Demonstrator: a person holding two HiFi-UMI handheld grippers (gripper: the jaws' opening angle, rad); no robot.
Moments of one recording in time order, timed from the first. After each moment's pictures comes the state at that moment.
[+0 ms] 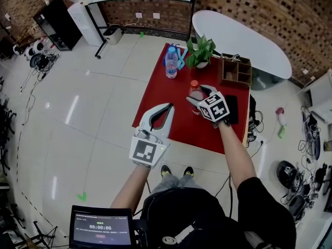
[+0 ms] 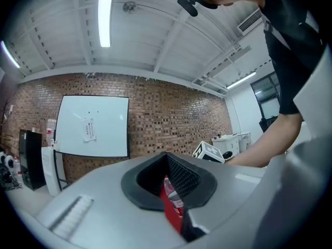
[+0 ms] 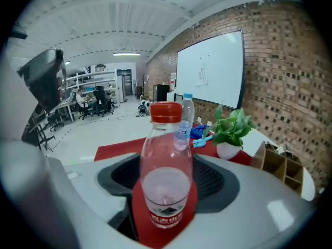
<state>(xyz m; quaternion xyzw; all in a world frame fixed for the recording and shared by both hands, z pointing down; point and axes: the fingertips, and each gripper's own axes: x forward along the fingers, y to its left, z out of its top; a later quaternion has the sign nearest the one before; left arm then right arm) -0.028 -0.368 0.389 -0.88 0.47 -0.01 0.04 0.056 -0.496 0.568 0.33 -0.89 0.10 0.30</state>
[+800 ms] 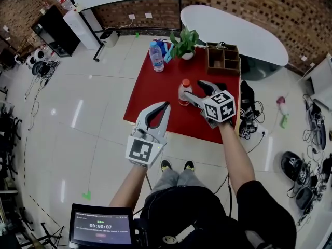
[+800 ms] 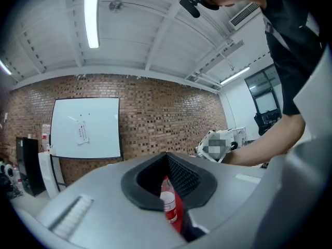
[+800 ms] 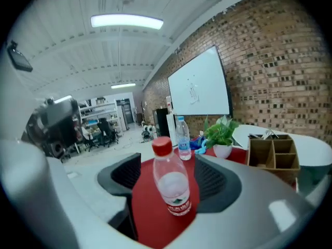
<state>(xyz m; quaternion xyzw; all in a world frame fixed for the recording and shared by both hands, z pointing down) 0.051 -0.323 0.379 -0.89 0.46 -0.04 0.05 0.128 -0.435 0.504 0.33 -0.92 0.16 0.14</state>
